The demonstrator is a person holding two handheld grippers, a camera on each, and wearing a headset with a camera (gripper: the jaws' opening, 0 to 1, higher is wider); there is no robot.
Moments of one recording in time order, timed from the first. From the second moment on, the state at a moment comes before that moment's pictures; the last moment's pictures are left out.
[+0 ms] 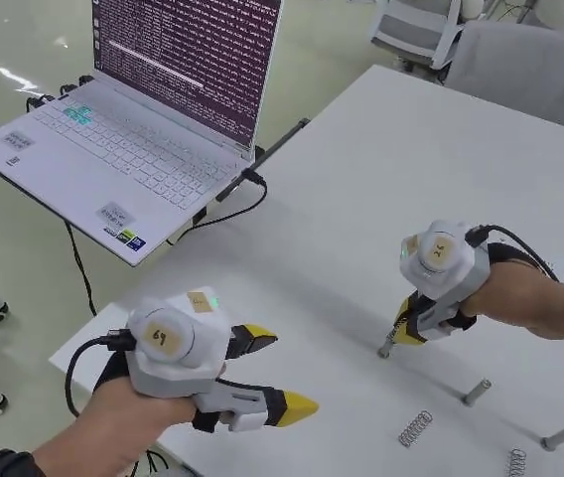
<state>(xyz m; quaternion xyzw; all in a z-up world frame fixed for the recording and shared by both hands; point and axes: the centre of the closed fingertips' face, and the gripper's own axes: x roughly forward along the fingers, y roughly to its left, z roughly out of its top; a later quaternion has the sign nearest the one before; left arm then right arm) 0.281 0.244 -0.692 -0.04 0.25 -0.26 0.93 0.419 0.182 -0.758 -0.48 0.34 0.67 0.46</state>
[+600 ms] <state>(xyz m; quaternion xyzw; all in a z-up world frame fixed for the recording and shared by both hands) 0.282 0.247 -0.693 -0.05 0.25 -0.26 0.93 0.417 0.184 -0.780 -0.50 0.35 0.66 0.44</state>
